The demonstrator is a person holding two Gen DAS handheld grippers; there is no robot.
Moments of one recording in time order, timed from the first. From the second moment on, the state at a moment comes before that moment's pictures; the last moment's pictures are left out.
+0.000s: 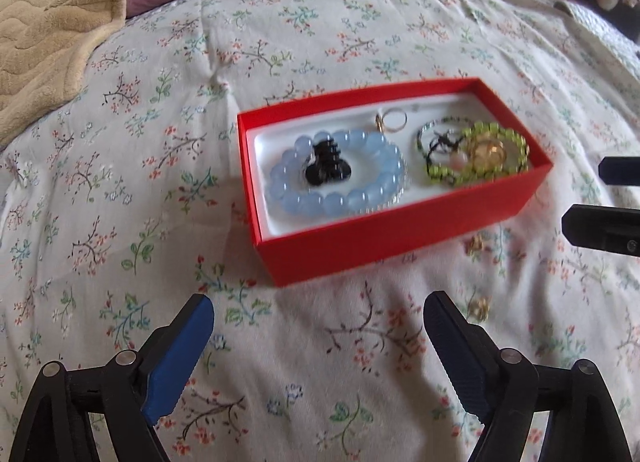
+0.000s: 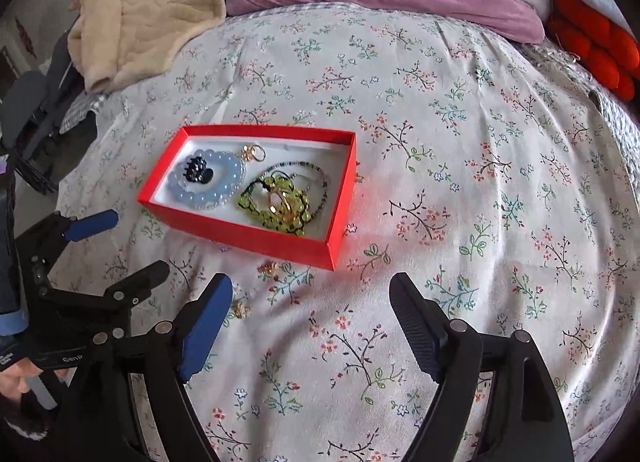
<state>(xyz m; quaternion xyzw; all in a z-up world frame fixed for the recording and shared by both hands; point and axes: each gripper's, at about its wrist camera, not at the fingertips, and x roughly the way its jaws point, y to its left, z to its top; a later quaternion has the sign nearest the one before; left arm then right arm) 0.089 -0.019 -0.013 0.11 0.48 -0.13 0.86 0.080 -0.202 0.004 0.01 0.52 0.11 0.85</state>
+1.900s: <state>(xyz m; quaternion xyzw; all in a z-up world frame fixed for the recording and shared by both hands) 0.067 -0.073 -0.042 0.15 0.47 -0.24 0.84 0.062 -0.208 -0.061 -0.05 0.54 0.10 0.84</state>
